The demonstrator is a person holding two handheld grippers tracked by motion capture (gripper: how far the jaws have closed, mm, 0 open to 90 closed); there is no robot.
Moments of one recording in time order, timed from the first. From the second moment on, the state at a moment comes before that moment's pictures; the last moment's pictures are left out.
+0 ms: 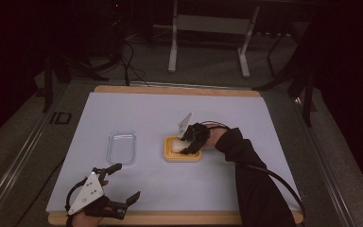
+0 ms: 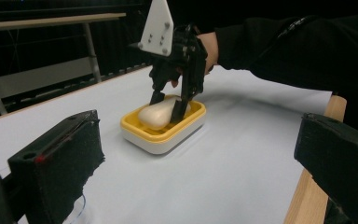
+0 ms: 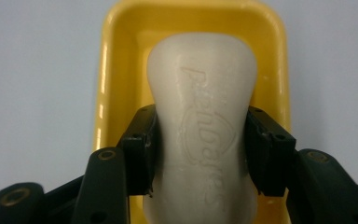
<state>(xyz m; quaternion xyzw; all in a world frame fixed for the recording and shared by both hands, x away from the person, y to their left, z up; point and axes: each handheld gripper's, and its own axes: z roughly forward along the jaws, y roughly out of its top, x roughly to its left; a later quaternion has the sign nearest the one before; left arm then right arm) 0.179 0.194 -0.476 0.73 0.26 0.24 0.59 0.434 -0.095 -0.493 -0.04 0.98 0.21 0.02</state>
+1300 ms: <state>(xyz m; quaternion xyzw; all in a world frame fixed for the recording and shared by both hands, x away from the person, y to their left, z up) 0.180 0.192 -0.477 0.73 0.26 0.24 0.58 0.429 -0.112 -0.429 0.08 0.97 0.20 0.07</state>
